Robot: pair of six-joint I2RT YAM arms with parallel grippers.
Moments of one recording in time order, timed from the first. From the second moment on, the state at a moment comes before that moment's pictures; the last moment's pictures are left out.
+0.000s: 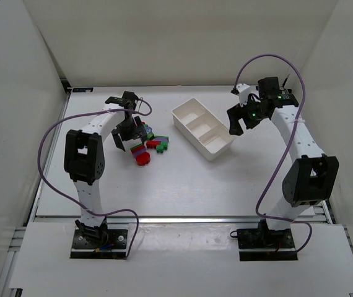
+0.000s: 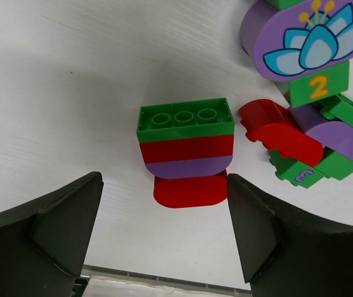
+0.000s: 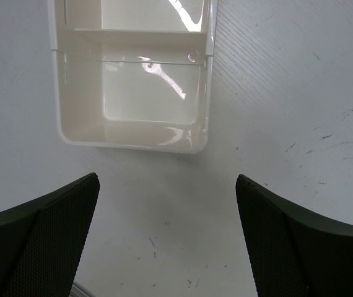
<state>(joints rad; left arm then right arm) -0.26 2.00 1.64 -1.04 -0.09 -0.62 0.12 1.64 1.55 -0.92 -0.43 -0.48</state>
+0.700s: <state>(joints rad) -0.25 2.14 1.71 -1.04 -0.04 -0.63 0.12 1.73 1.60 -0.92 -0.43 -0.48</state>
